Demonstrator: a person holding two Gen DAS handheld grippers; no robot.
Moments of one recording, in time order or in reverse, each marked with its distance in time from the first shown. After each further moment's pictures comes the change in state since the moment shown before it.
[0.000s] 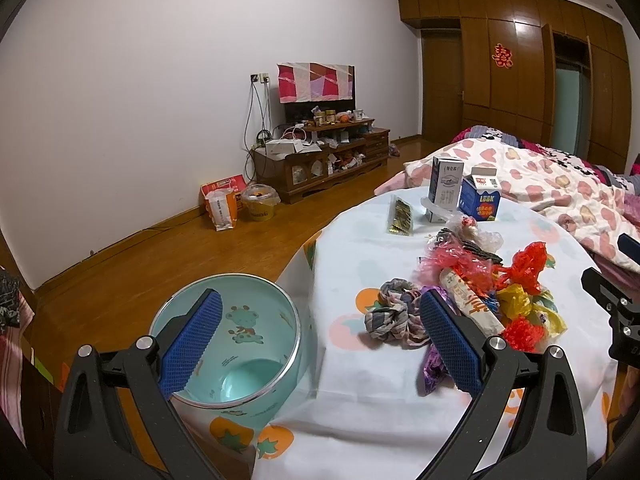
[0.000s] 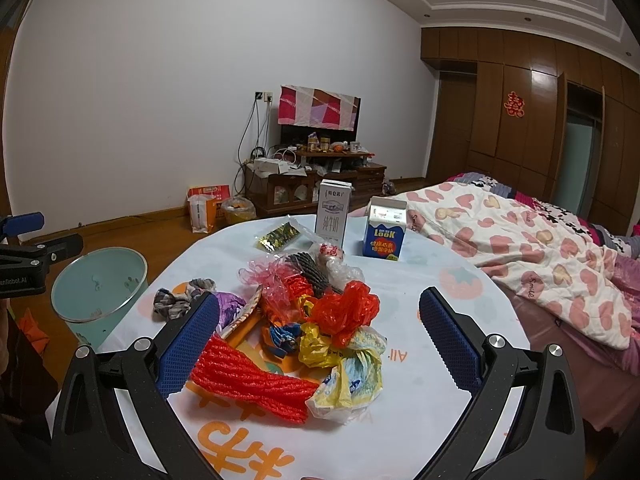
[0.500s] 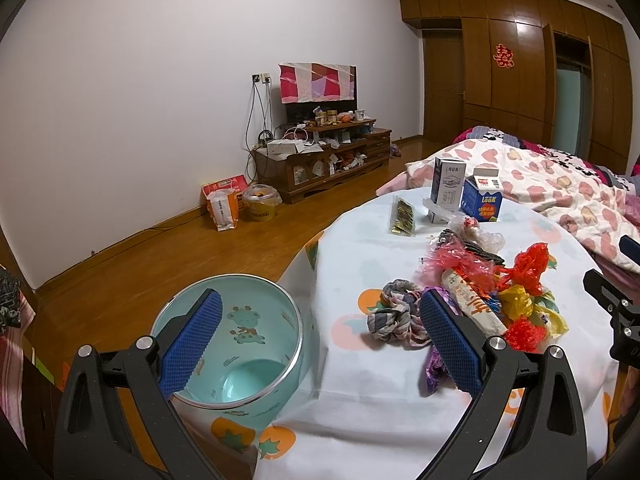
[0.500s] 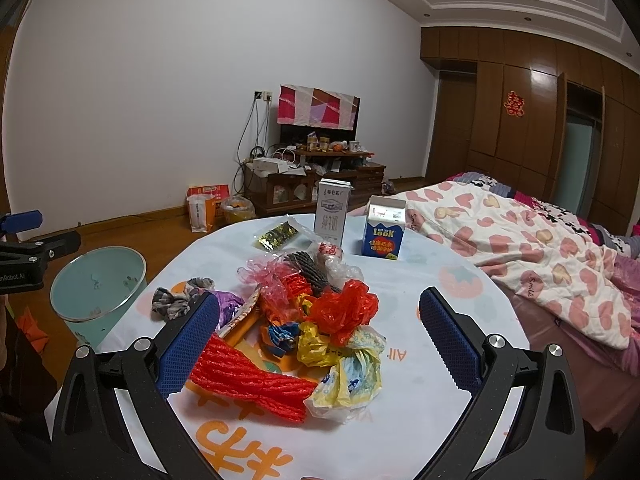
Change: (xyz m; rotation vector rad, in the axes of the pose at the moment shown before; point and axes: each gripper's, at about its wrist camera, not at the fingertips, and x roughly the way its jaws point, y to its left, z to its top) left arm 0.004 0.004 0.000 -0.005 0.002 0.002; right arm 0.002 -0.005 -0.005 0.001 0.000 -0.002
